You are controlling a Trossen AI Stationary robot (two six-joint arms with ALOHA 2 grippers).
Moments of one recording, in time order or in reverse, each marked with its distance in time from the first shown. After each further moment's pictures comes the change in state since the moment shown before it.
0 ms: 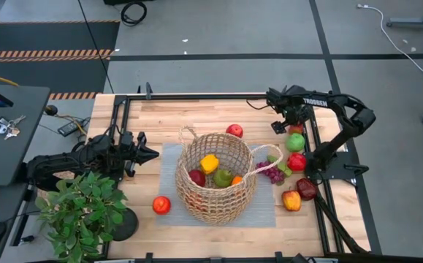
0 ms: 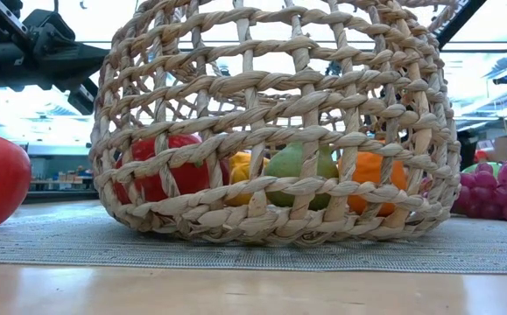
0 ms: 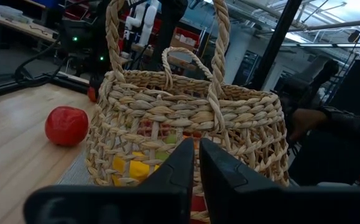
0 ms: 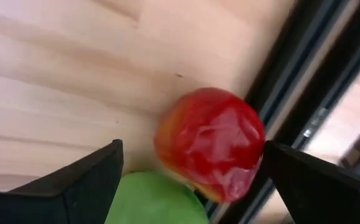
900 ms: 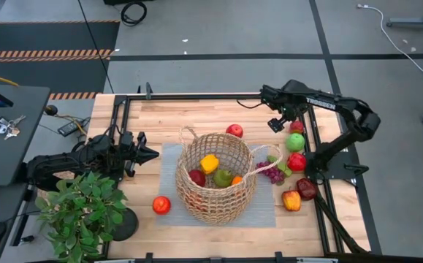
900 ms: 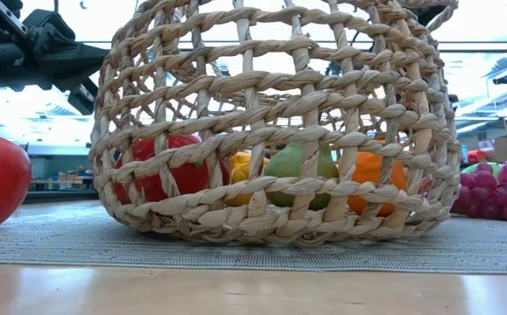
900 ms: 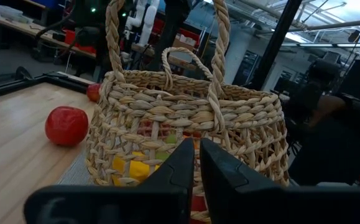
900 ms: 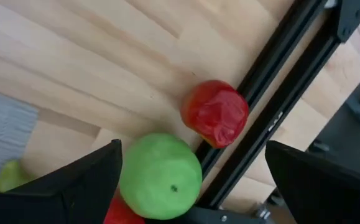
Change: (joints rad) left arm 0.000 0.000 0.000 0.000 0.000 0.000; right arm 0.174 -0.076 0.220 -0.252 0.023 0.002
